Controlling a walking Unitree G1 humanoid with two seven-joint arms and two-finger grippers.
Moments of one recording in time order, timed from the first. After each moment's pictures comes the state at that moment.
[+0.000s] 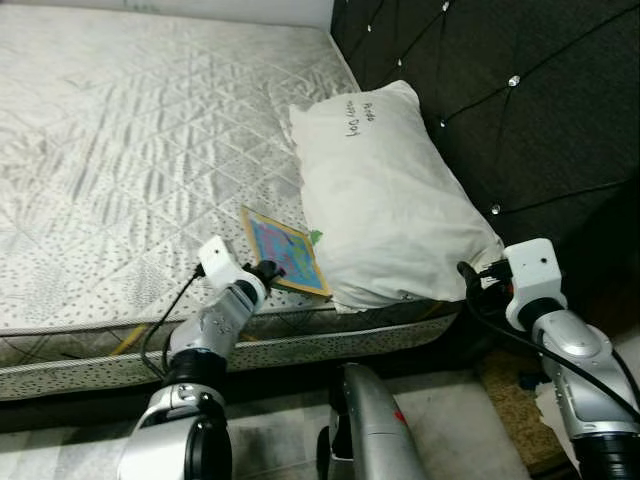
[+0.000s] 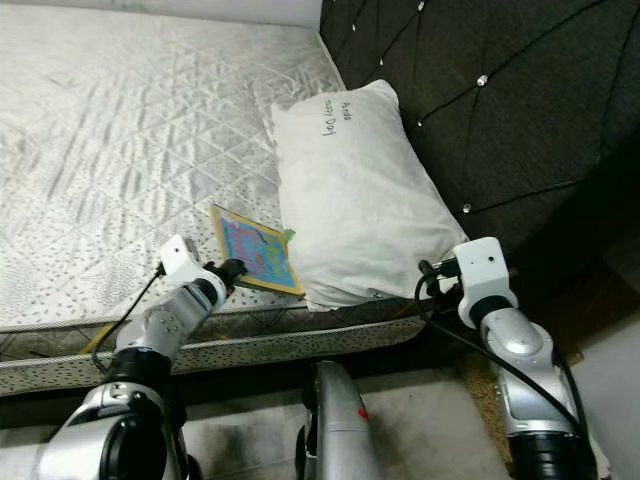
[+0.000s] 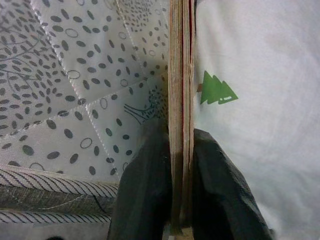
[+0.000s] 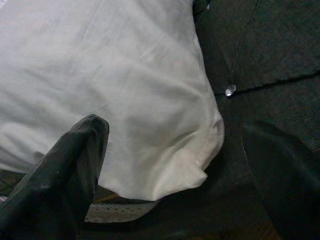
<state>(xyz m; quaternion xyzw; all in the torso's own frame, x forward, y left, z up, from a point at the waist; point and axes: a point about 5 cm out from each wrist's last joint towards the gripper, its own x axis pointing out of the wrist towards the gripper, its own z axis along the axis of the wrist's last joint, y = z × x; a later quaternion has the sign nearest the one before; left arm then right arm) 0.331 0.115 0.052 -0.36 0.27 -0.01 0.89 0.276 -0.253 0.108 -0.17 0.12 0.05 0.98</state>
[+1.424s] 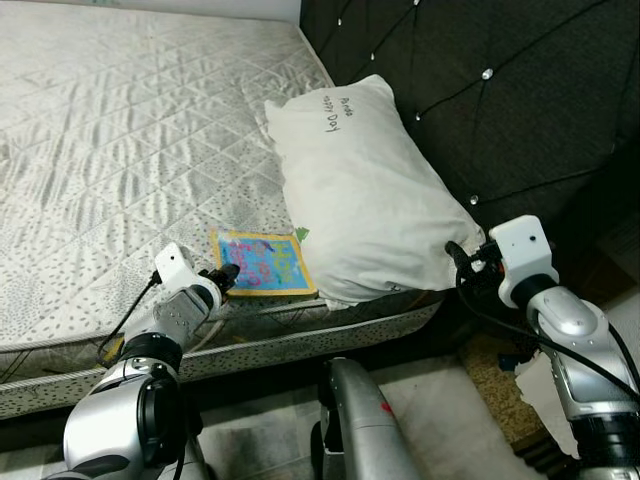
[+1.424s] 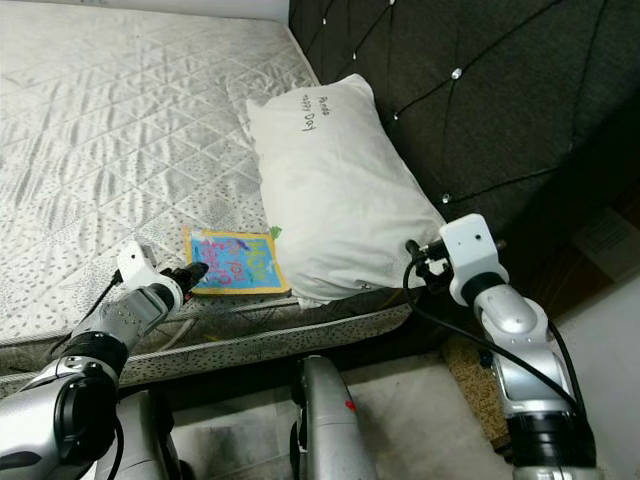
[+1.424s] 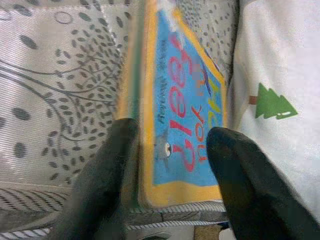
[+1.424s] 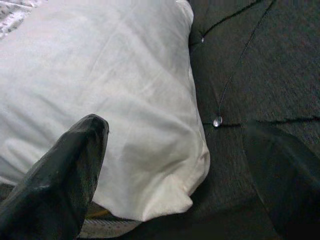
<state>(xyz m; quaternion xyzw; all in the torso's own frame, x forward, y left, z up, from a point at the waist) 0.331 0.182 0.035 -0.34 0.30 0.04 0.89 0.293 -0.236 0.130 -0.21 0.07 0.09 0.97</state>
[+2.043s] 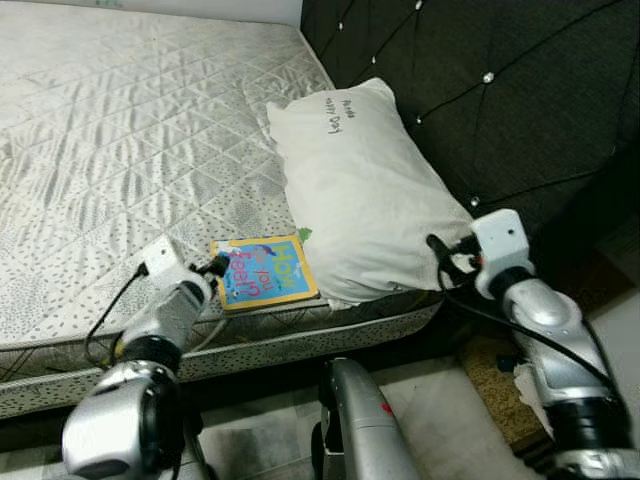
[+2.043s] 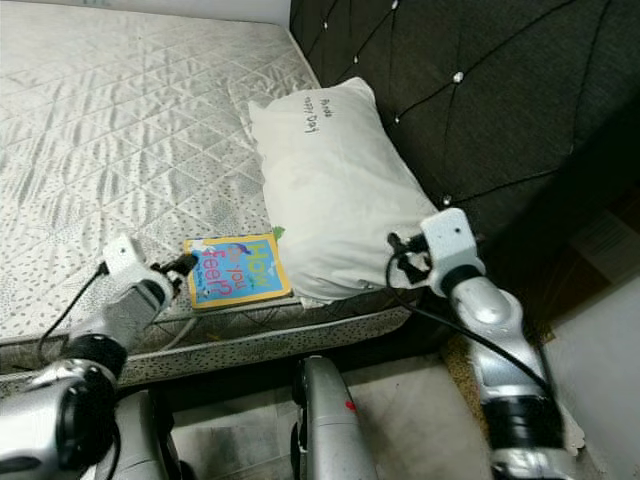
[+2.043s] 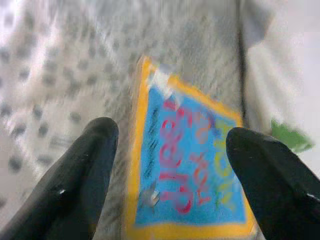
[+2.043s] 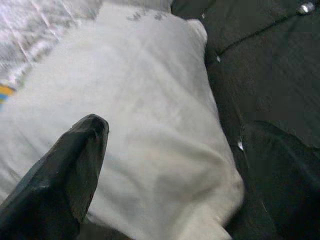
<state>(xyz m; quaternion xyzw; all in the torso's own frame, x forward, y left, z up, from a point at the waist) 0.339 0.187 0.048 -0.27 0.22 0.08 0.93 0.309 -0.207 0.125 -0.17 0.05 0.11 0.98</state>
